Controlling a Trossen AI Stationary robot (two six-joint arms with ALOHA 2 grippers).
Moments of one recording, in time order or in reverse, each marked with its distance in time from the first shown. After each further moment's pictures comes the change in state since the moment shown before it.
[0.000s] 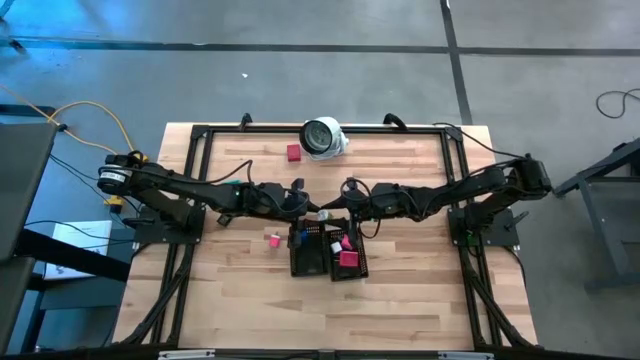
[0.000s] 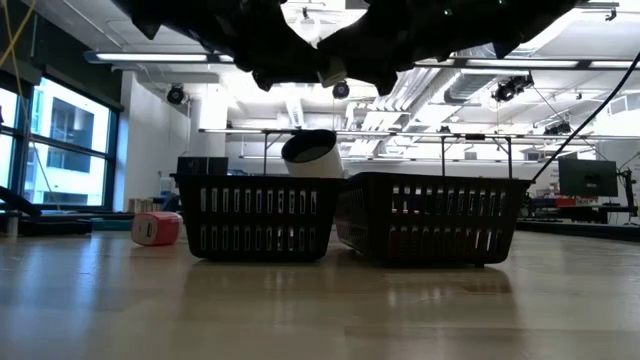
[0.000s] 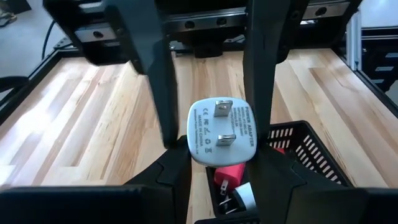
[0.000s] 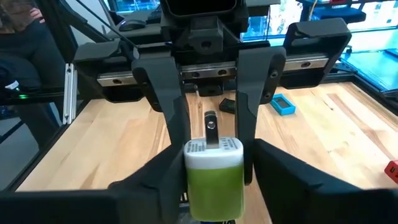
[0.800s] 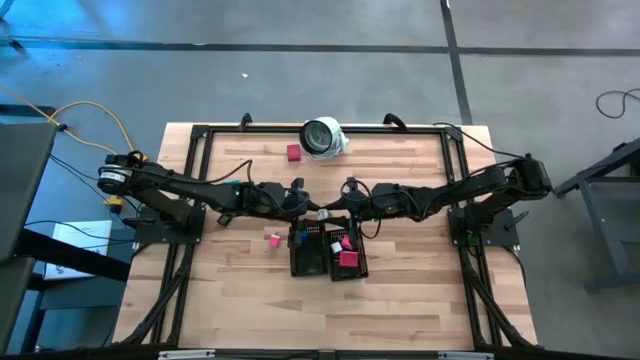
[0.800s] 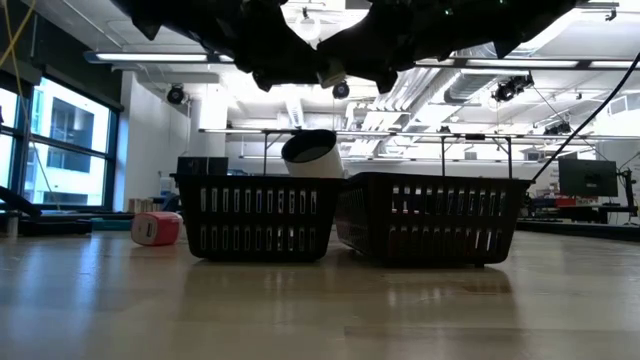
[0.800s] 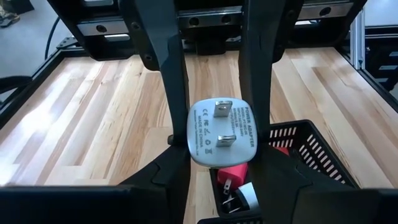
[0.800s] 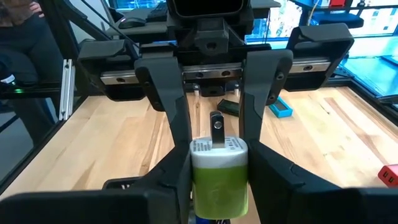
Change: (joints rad) left arm 0.000 0.000 -0.001 0.003 0.000 0.009; right arm 0.000 -0.002 0.000 0.002 0.006 -0.029
